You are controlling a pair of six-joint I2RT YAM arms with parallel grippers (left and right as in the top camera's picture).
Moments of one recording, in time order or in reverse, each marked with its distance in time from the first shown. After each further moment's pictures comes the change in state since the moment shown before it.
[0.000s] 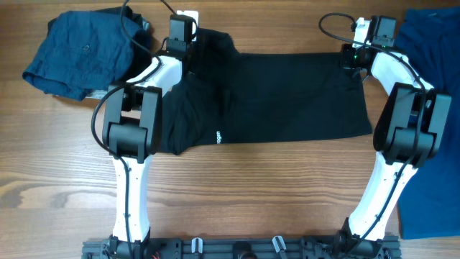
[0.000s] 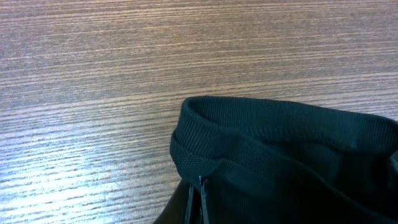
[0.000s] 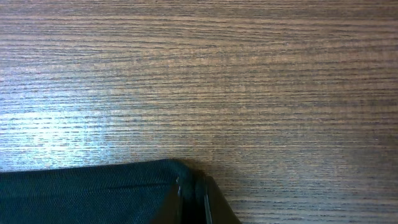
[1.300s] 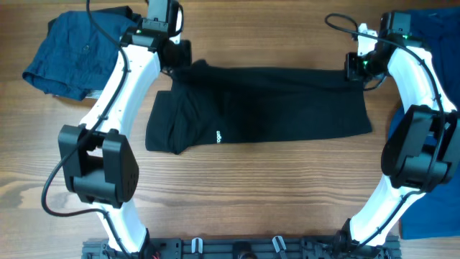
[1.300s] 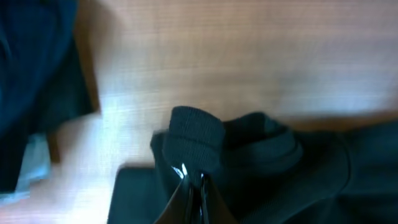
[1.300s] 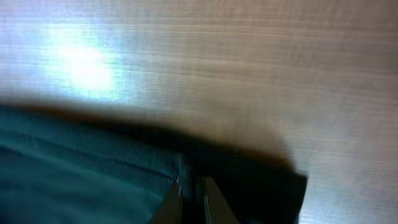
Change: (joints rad) left arm -0.001 -0.454 -0.003 -0.850 -0.010 -0.099; right arm -0.003 -0.245 -0.010 -0.545 -0.105 -0.086
